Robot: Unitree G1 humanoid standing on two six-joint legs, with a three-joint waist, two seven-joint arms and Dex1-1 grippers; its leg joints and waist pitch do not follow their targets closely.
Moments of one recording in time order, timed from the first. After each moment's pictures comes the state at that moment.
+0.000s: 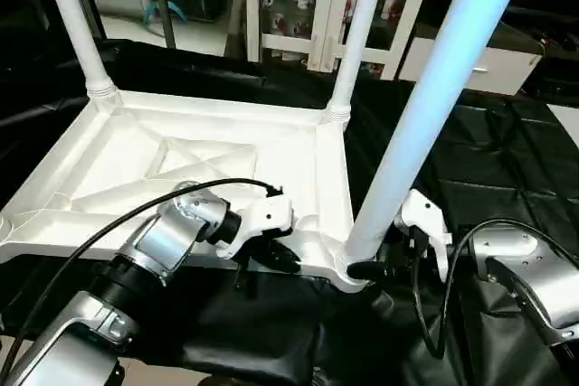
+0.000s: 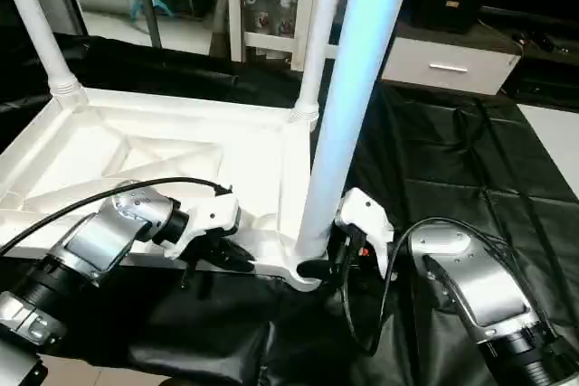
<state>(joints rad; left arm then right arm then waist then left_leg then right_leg) -0.58 0.42 -0.47 0.35 0.05 0.26 -1.36 -0.25 -0.64 0.24 -0.03 0.28 0.41 1.10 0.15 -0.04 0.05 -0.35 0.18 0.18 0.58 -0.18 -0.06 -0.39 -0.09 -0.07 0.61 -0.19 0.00</state>
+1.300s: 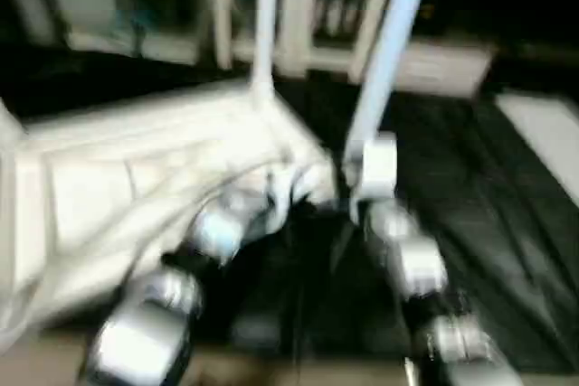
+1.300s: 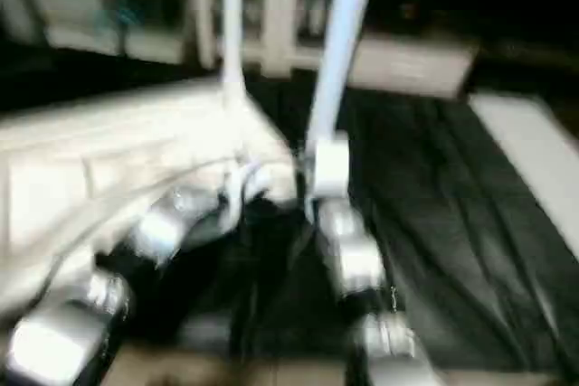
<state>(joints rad) -0.73 0.11 -0.32 0.73 0.15 0.27 -0.71 -0.51 0.04 -0.02 0.56 0.10 0.17 0.03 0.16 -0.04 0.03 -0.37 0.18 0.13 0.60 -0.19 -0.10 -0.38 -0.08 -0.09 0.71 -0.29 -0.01</state>
